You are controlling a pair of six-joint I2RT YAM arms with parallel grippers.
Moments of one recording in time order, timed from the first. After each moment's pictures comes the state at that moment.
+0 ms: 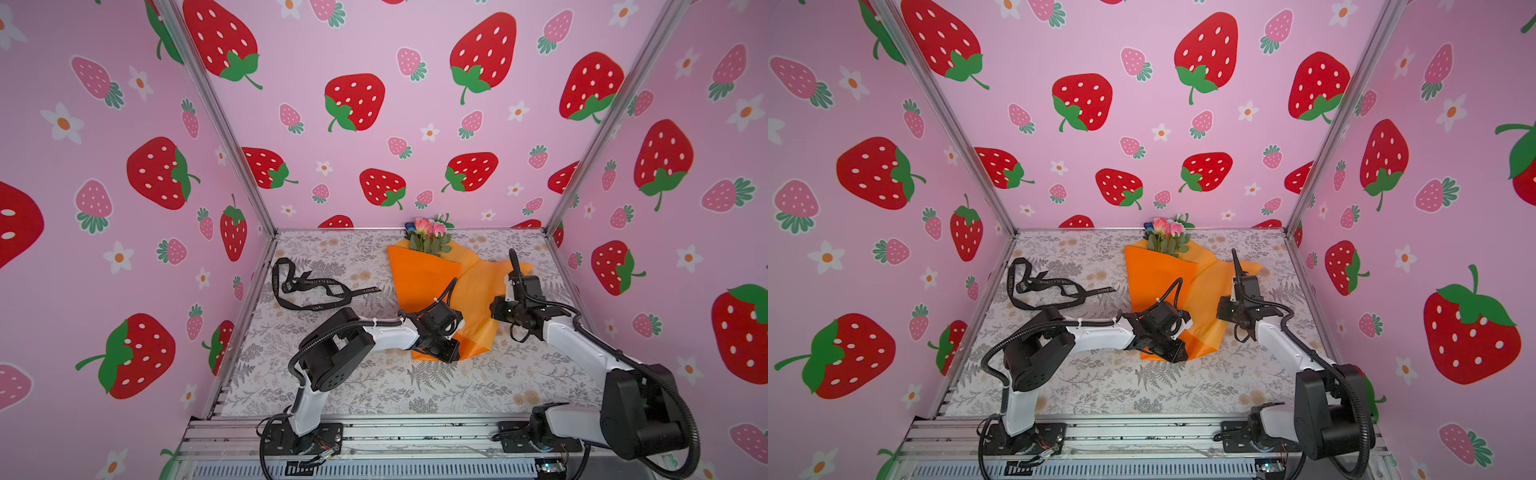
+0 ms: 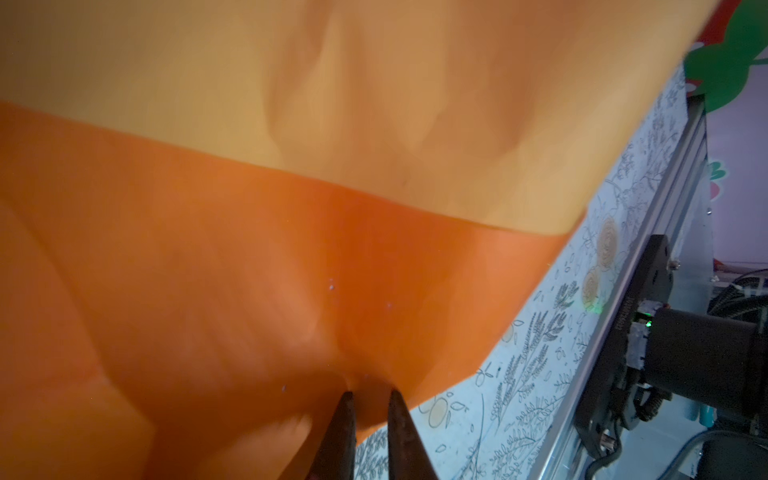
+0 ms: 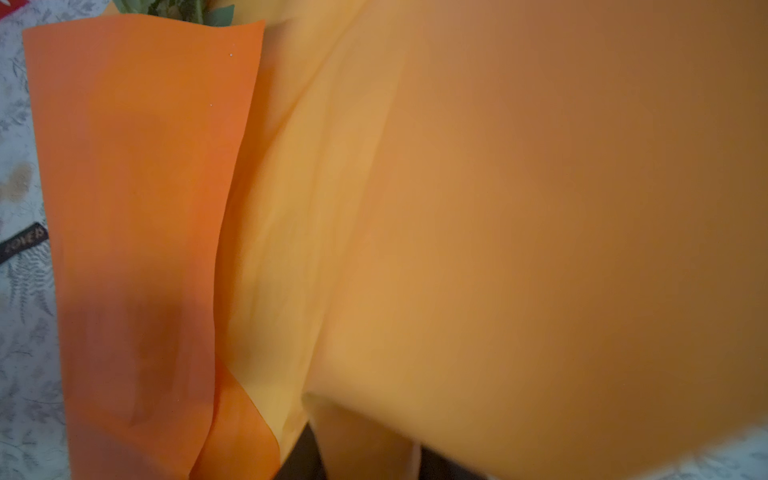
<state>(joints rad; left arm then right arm) -0.96 2.01 1.22 -0.22 0.40 -0.44 0.27 1.32 0.75 -0.30 -0.05 0.35</state>
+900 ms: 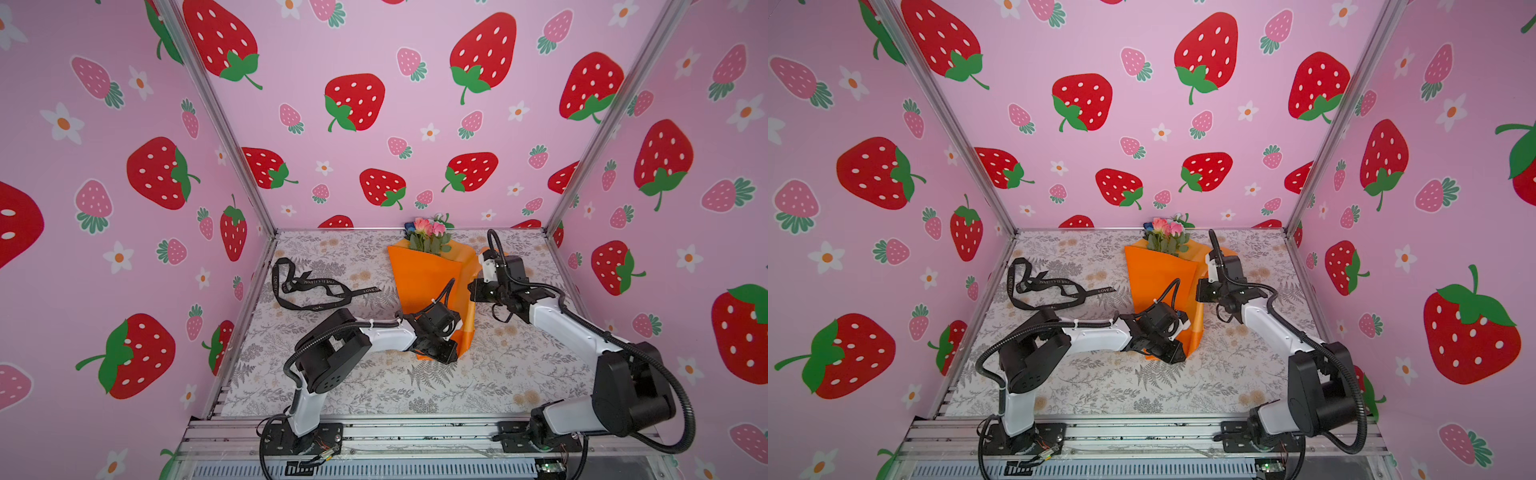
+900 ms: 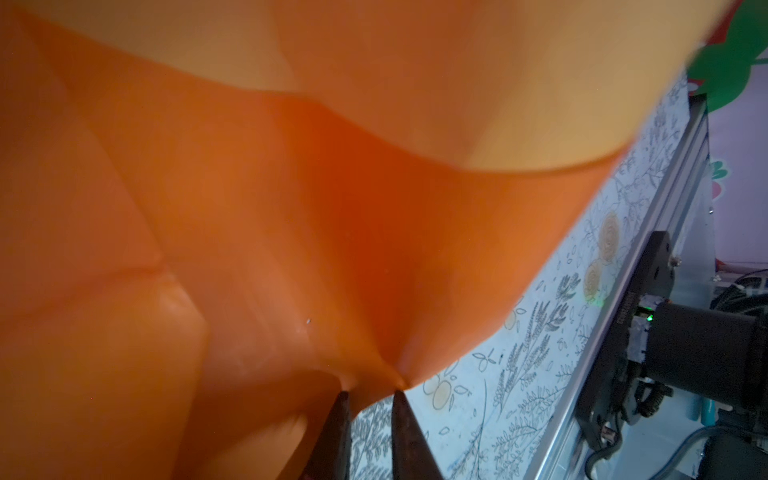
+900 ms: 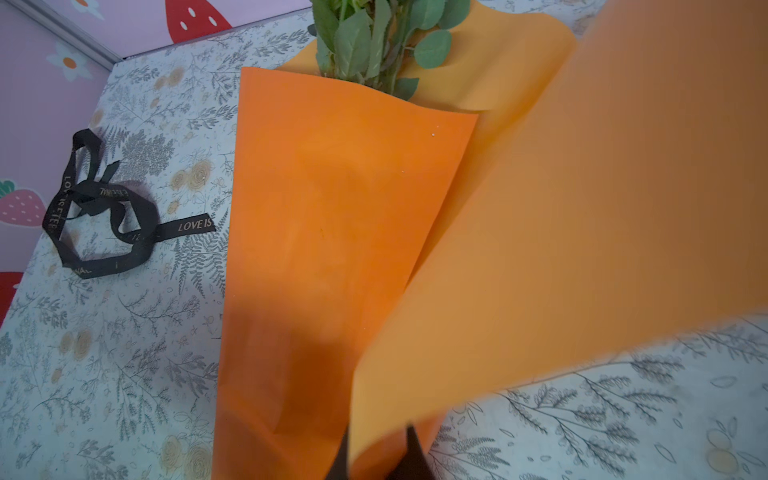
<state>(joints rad) -0.95 1.95 1.16 -0.21 0.39 -0.45 0.42 1.45 0.96 -0.24 -0.19 0.29</state>
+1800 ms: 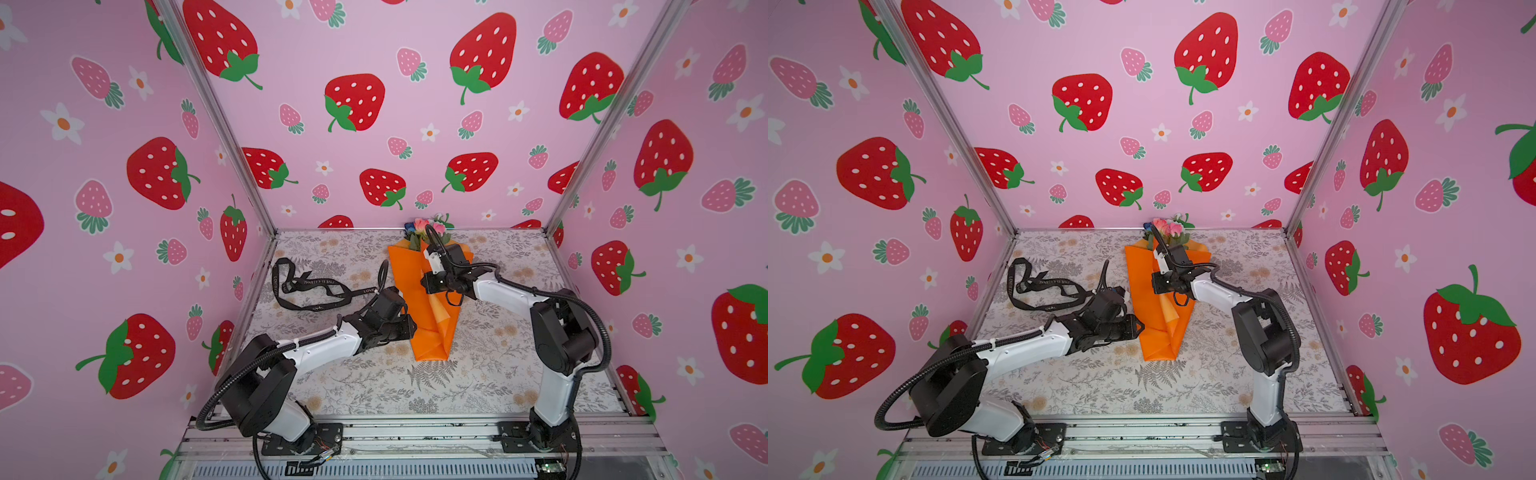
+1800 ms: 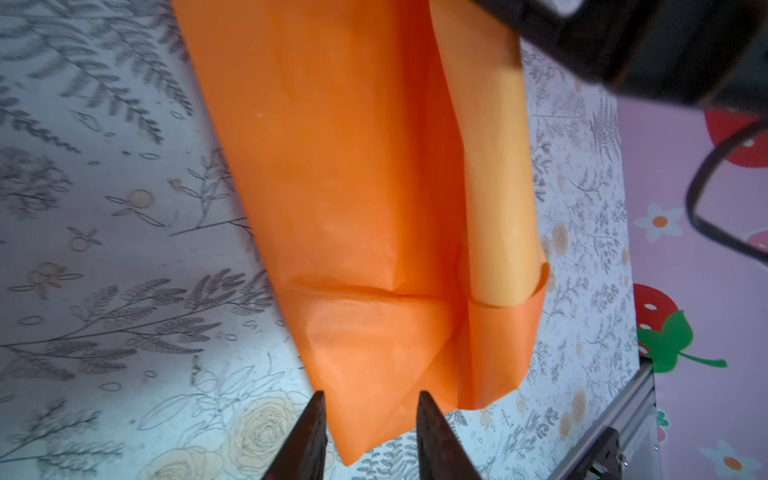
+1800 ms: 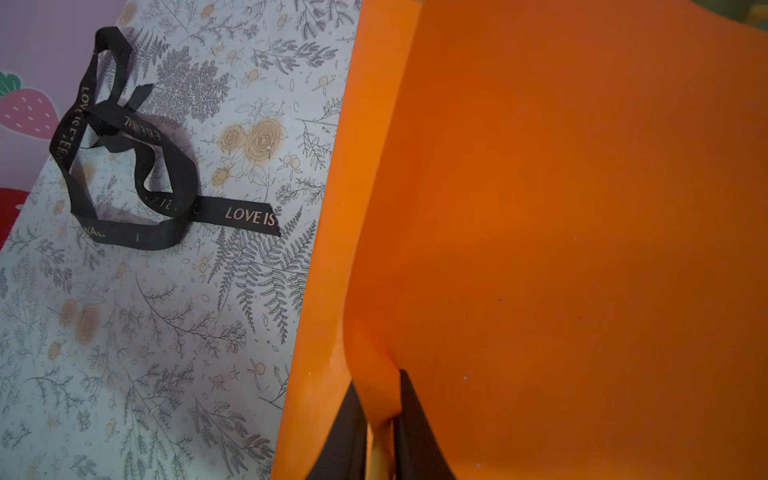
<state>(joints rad) -0.71 1.50 0.82 -0.15 0.11 -0.79 0.66 1.91 1.33 -0.24 -0.19 0.25</state>
